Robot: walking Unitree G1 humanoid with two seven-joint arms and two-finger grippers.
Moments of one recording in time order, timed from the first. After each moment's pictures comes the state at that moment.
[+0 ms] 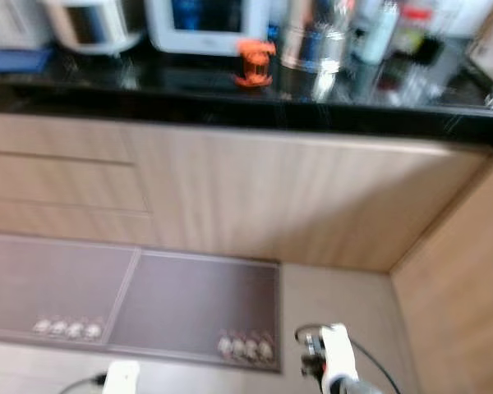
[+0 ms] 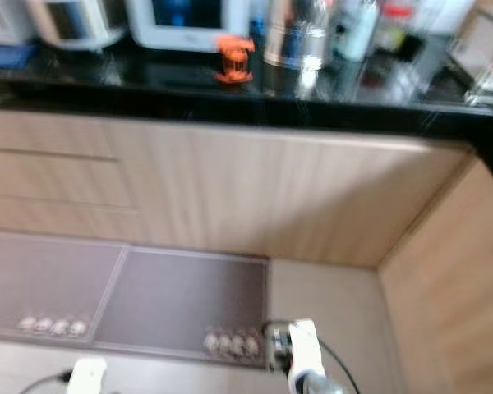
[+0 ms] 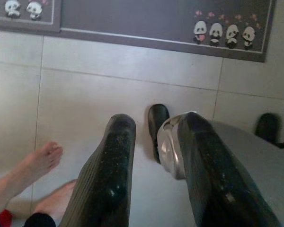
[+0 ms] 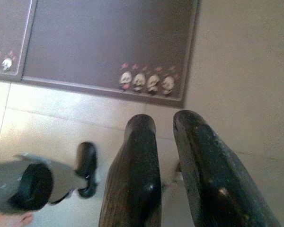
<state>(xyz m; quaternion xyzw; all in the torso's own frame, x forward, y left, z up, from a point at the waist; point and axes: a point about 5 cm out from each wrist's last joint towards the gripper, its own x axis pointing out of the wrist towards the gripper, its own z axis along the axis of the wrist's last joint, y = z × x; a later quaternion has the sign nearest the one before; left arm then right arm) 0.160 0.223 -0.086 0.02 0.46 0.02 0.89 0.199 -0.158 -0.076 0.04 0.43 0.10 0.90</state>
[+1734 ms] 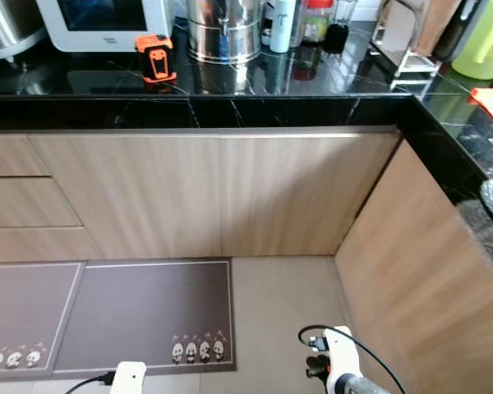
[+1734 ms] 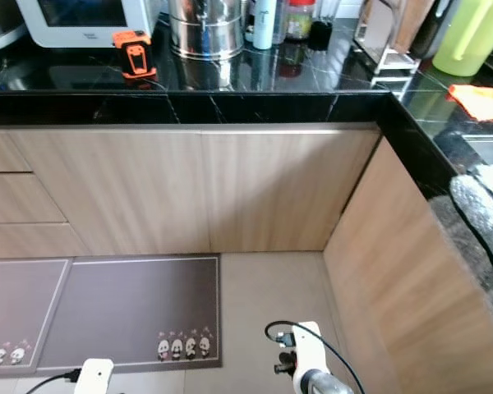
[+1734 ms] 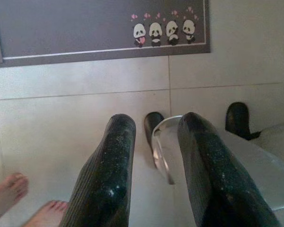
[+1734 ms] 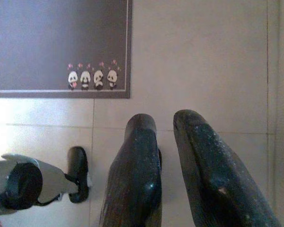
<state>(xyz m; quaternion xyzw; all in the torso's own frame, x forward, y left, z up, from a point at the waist) 0.154 0.216 -0.090 0.03 0.47 0.01 0.88 0.195 -0.161 -0.079 0.03 0.45 0.10 0.89</state>
